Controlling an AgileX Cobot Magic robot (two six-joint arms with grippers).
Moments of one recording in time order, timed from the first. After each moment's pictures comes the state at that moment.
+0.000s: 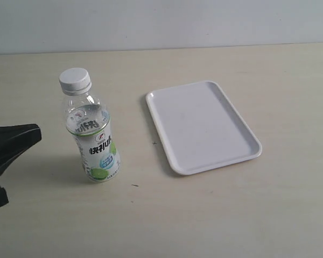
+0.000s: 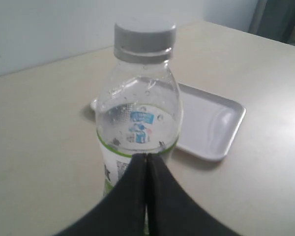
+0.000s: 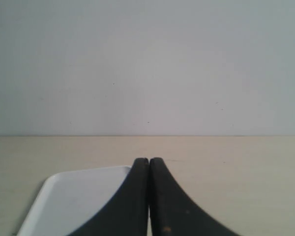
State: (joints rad) left arm 0.08 1.20 -0.14 1.13 -1.01 -0.61; right arm 0.04 0.01 0.00 0.06 0.09 0.01
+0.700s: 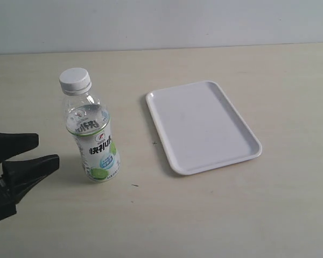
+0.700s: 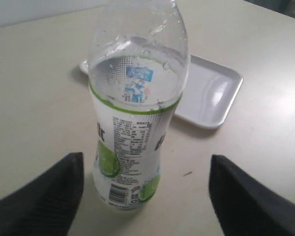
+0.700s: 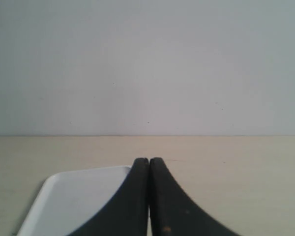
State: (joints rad) left arm 0.08 1.34 -0.14 1.15 -0.99 -0.57; right arm 0.04 0.01 0.00 0.06 0.09 0.01
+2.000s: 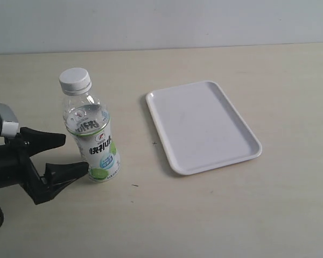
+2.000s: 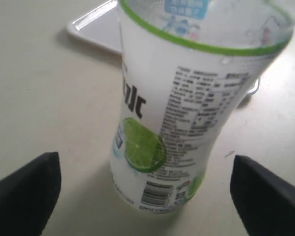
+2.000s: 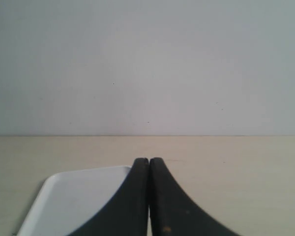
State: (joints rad) left arm 0.01 1.89 -0.33 1.04 -1.10 -0.24; right arm 0.04 0.01 0.00 0.06 0.09 0.01
